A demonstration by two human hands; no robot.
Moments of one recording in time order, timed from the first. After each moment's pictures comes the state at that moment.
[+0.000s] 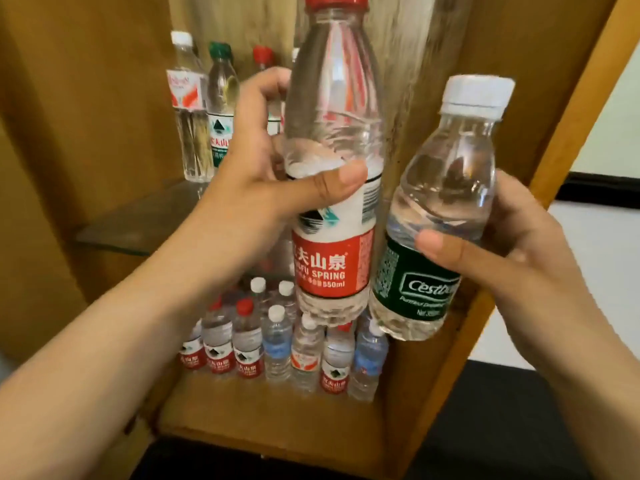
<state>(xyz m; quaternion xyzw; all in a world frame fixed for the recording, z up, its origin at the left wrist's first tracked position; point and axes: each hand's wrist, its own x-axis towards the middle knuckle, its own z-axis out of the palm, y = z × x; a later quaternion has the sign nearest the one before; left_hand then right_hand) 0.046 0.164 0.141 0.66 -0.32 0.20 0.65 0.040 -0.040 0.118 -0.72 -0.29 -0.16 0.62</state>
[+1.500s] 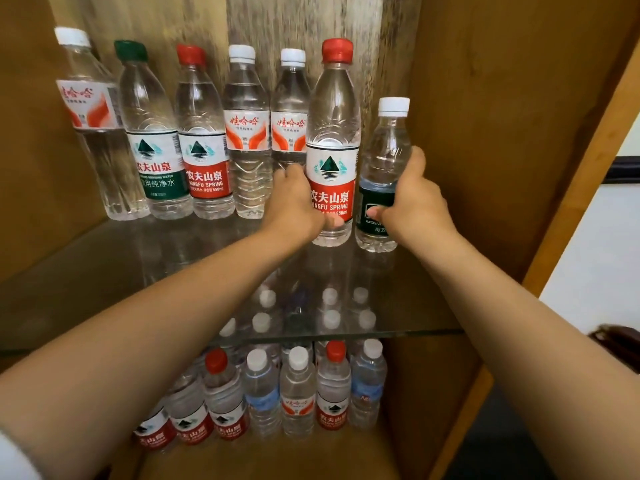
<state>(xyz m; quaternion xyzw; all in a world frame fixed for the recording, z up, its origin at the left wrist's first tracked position) 0.237 0.144 0.106 0.89 -0.11 0.18 0.40 0.194 0.005 0.118 -0.91 0.07 -0.23 0.35</state>
